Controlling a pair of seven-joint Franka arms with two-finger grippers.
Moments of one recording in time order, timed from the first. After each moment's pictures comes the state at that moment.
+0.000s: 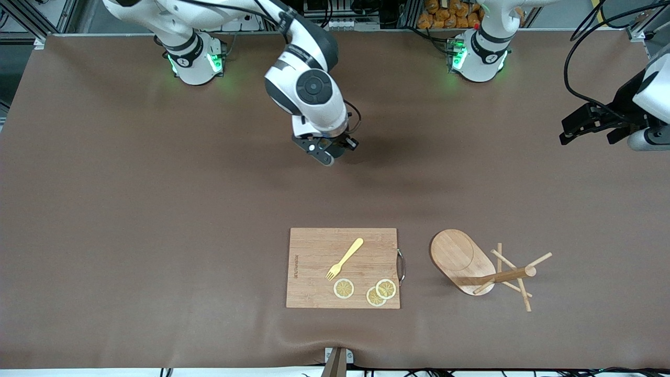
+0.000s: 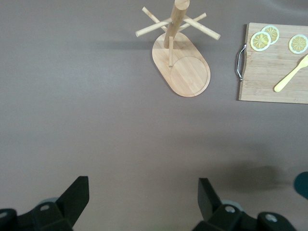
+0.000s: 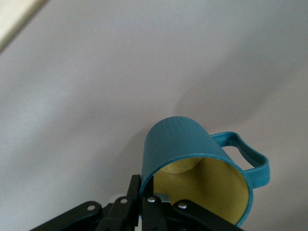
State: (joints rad) left arm 0.01 0.01 -0.09 -1.52 -0.03 1.56 -0.12; right arm 0.48 0.56 0.46 -1.65 0.00 2.16 1.58
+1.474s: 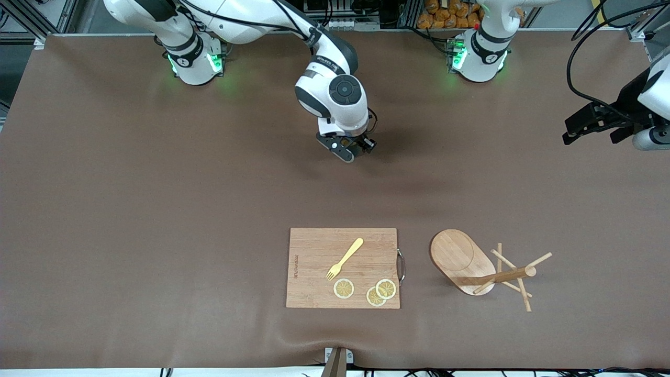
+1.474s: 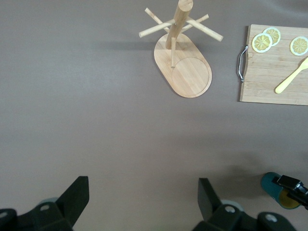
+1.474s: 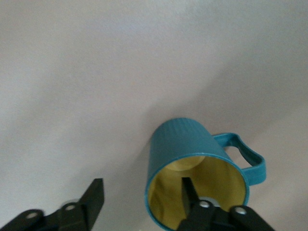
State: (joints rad) left arm 0.01 0.01 -0.09 -1.52 -0.03 1.56 -0.12; right arm 0.66 0.66 0.34 -1.60 -0.04 2.26 1.67
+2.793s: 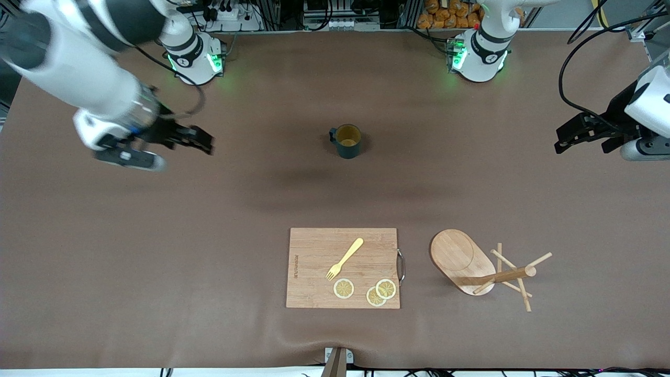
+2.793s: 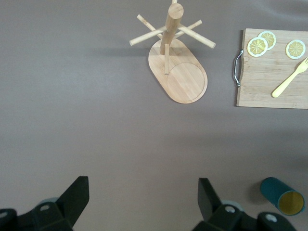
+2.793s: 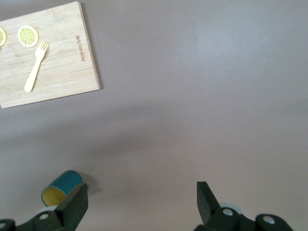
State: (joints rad) left arm 0.00 0.04 -0.10 -1.52 -0.03 1.61 -0.12; right arm 0.35 0.00 -0.09 -1.67 0.14 1.64 0.41
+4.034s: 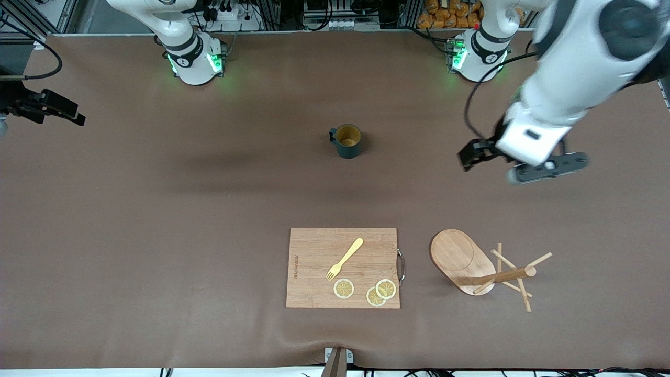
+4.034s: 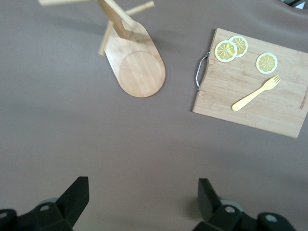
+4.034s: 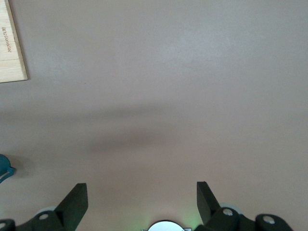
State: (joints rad) left arm -0.31 0.21 -0.11 -1.46 0.01 1.68 -0.70; right arm 0.02 -0.13 -0.11 -1.72 0.05 1.50 0.01
